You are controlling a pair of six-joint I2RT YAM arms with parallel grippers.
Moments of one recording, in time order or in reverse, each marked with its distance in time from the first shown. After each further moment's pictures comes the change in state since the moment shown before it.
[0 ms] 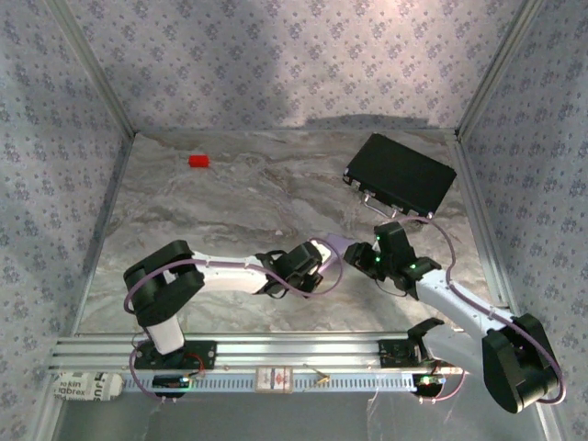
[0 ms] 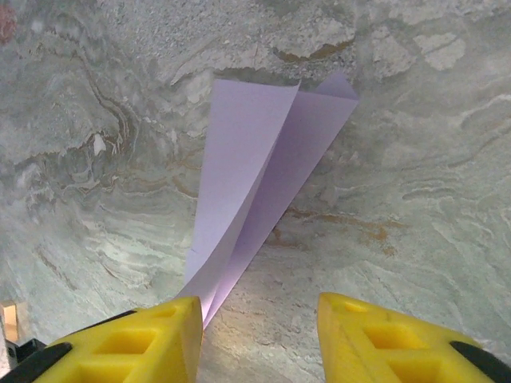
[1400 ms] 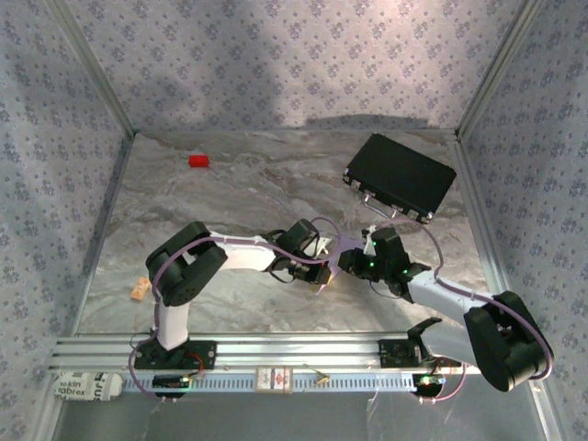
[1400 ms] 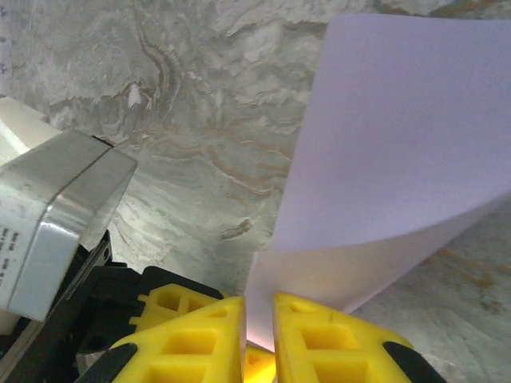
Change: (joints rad) left arm 0.158 0.182 0.129 0.036 0.567 -0.254; right arm -0.003 0.127 -0.112 0.320 -0.136 -0.089
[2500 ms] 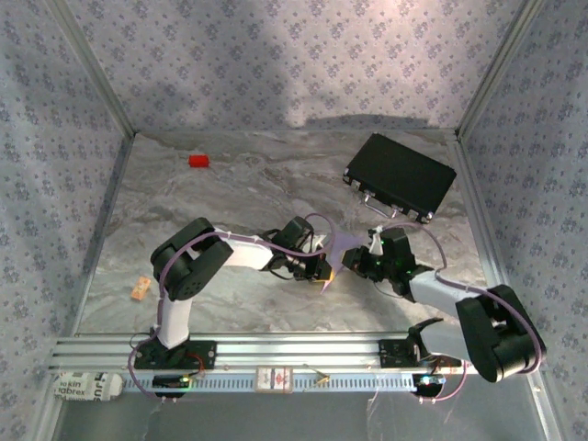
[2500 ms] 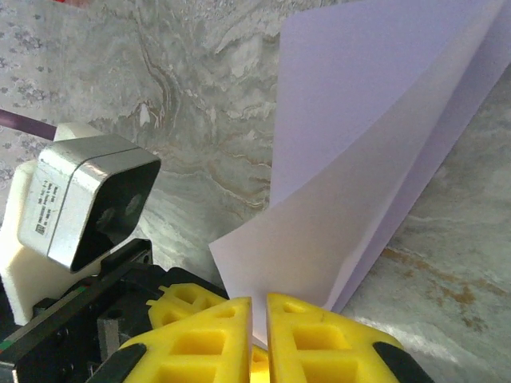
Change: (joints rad) left arm 0.045 0.048 -0.043 0.176 0.137 -0.224; right arm -0.093 0.073 -0.039 0.140 -0.130 0.054
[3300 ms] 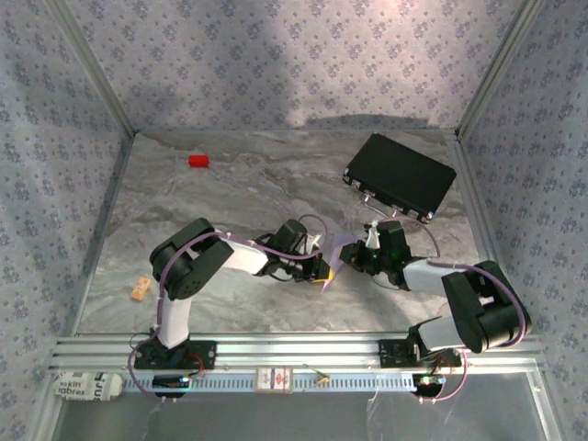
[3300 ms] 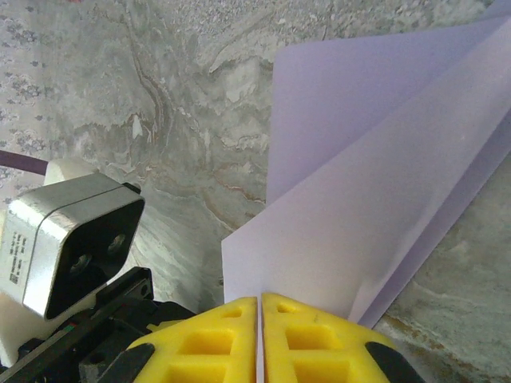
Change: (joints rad) left arm 0.015 0.000 -0.084 0.186 0.027 -0.089; right arm -0.027 0.150 0.066 0.055 -0.048 -0.034
